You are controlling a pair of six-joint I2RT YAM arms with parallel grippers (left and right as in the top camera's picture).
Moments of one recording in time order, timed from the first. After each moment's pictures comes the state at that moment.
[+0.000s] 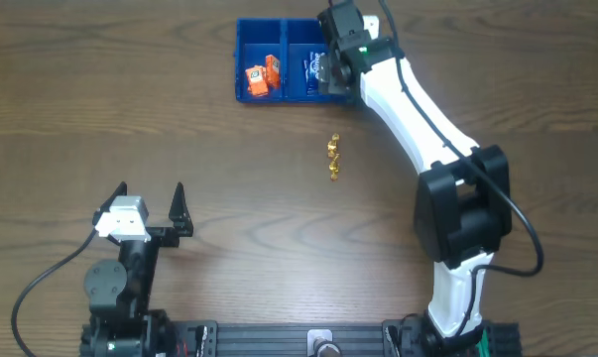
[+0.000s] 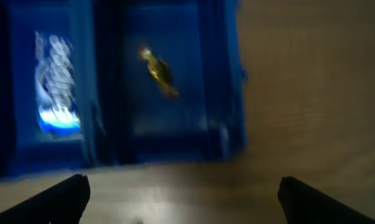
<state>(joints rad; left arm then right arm) 0.02 0.01 0.02 -0.11 0.10 -0.09 0.38 2.06 1.76 -0.87 0.32 0.40</state>
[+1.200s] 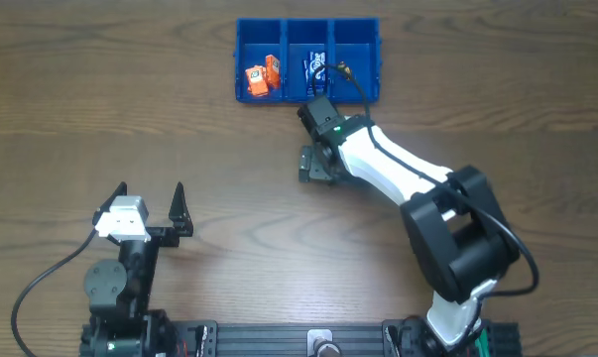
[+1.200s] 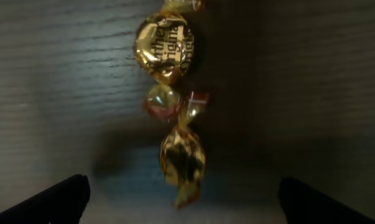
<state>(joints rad) 0.02 0.01 0.02 -0.11 0.10 -0.09 0.55 1.93 1.22 -0.71 0.08 0.64</state>
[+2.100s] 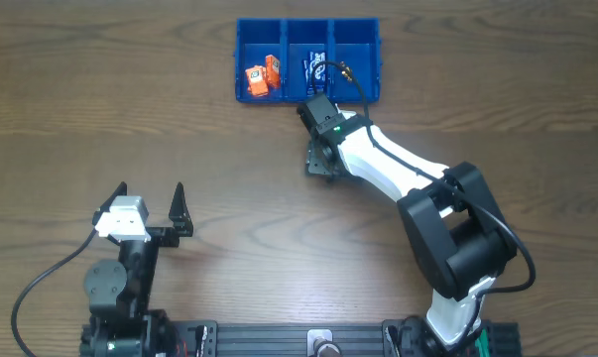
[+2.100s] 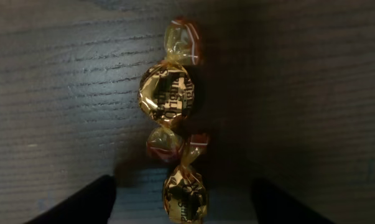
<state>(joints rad) 0.02 0.01 0.02 -0.11 0.10 -0.09 0.54 1.94 1.22 -0.65 0.13 0.65</state>
